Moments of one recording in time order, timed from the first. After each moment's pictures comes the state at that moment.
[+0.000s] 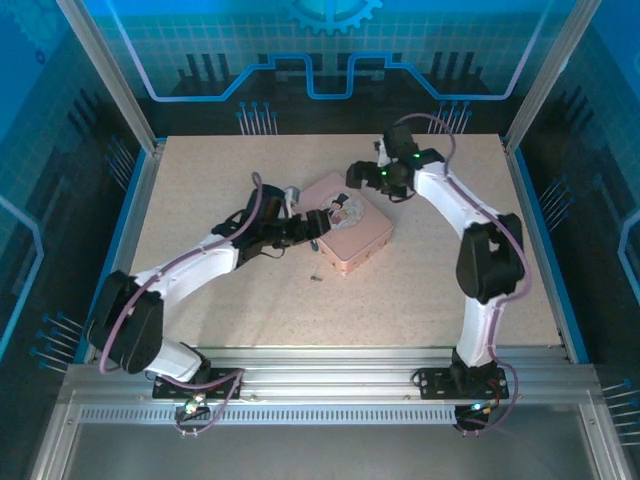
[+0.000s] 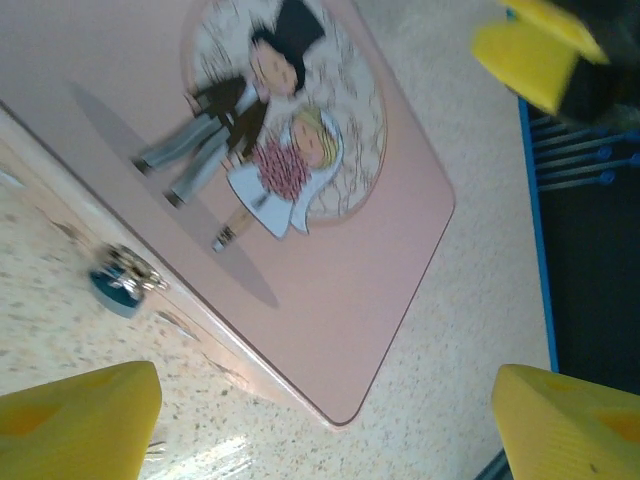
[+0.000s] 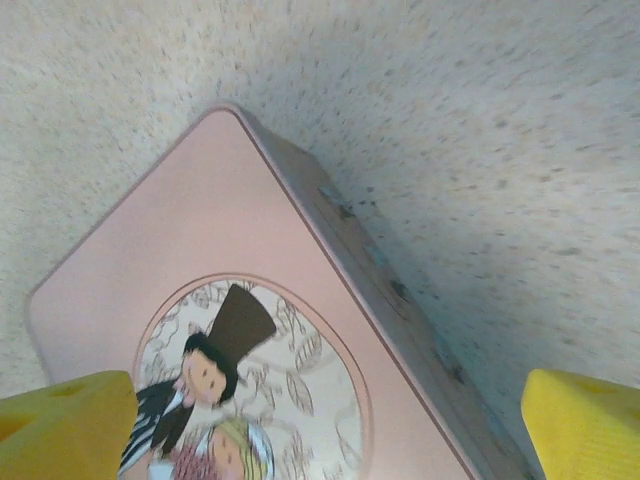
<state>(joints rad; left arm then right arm) -0.47 1.45 0.98 -0.19 0.32 -0.77 0.31 1.90 1.67 -0.71 -0.18 0.43</state>
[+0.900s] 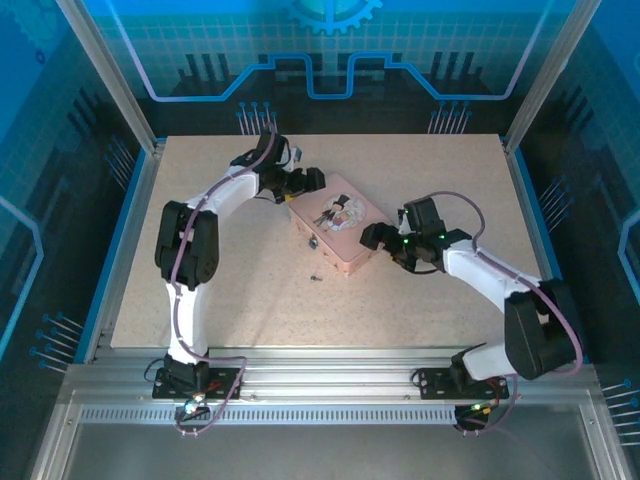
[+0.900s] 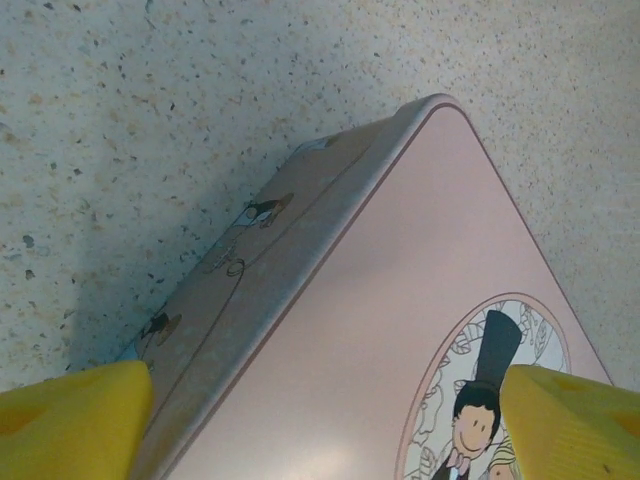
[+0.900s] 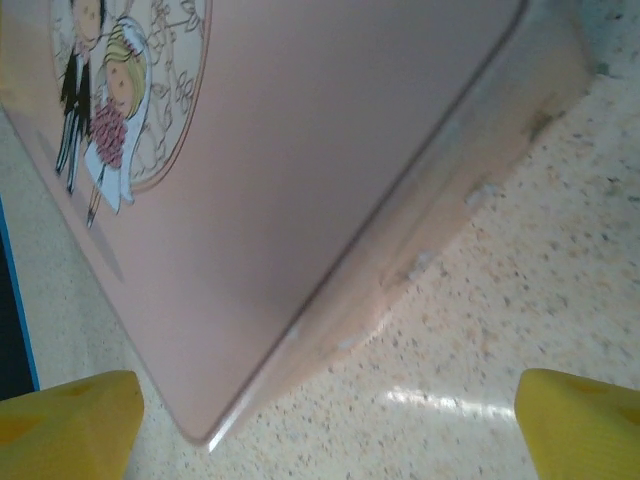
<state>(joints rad) -0.27 2.11 1.70 -0.53 0.45 -0.50 0.35 1.43 0.83 -0.34 -0.36 0.79</state>
